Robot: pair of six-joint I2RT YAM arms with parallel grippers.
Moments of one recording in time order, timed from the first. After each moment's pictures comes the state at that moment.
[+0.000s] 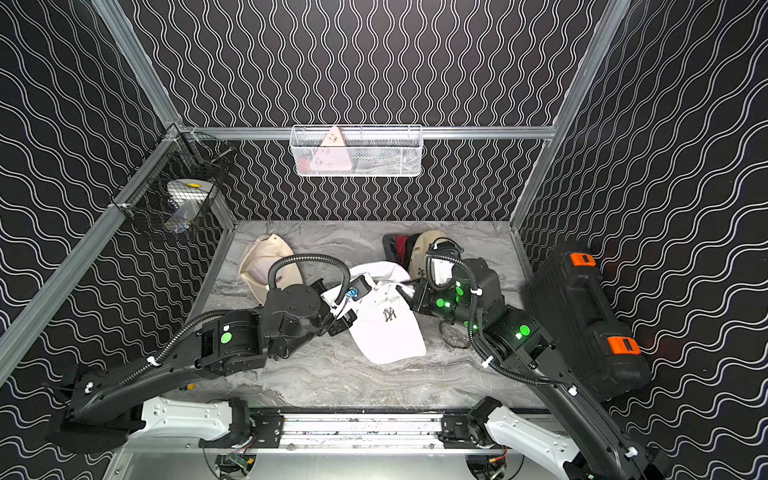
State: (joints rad) left arm -1.15 1.19 1.38 -0.61 -0.54 0.33; right arm 0.67 0.92 1.20 -0.70 -0.18 0.78
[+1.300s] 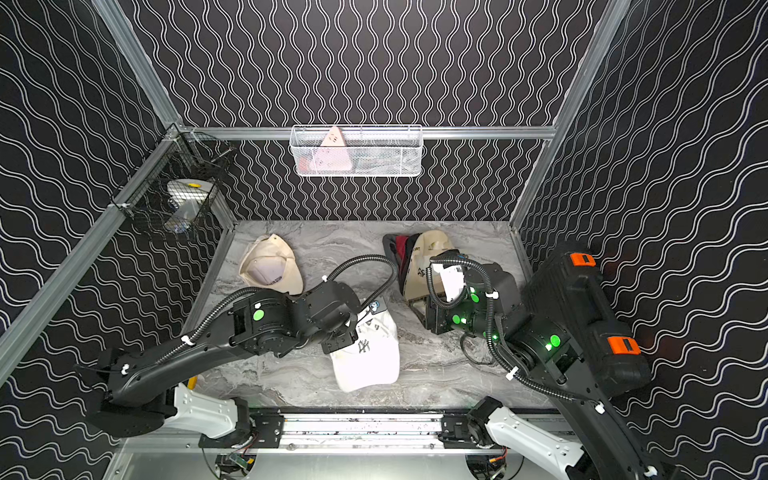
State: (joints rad) left arm -1.13 1.42 1.64 -1.20 -0.36 0.17; right arm 0.67 0.89 1.31 -0.99 -0.21 0.45
